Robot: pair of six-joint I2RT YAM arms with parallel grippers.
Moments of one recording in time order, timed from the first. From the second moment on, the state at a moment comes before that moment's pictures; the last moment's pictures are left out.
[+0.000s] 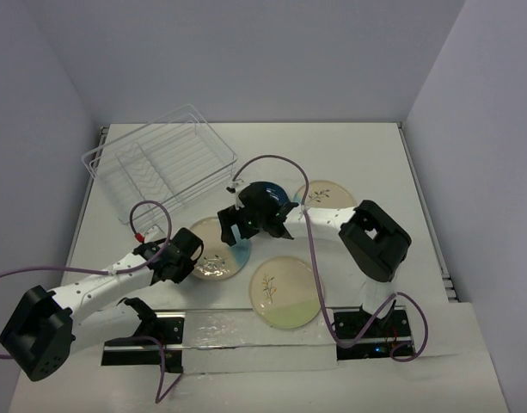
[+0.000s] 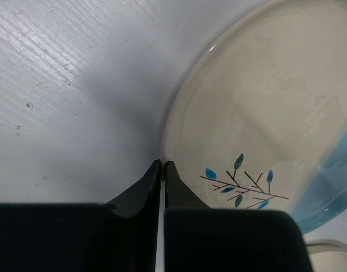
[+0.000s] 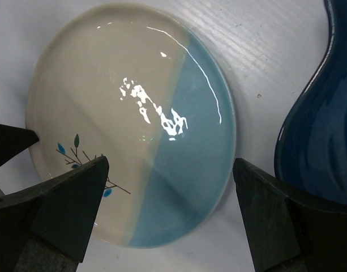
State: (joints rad) left arm -0.73 1.06 0.48 -0.70 -0.41 -1.44; right arm 0.87 1.82 1.08 0.01 -0.12 0.36
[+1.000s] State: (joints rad) left arm -0.73 1.07 0.49 -0.70 -0.41 -1.43; right arm 0.89 1.90 1.13 0.01 -0.05 0.40
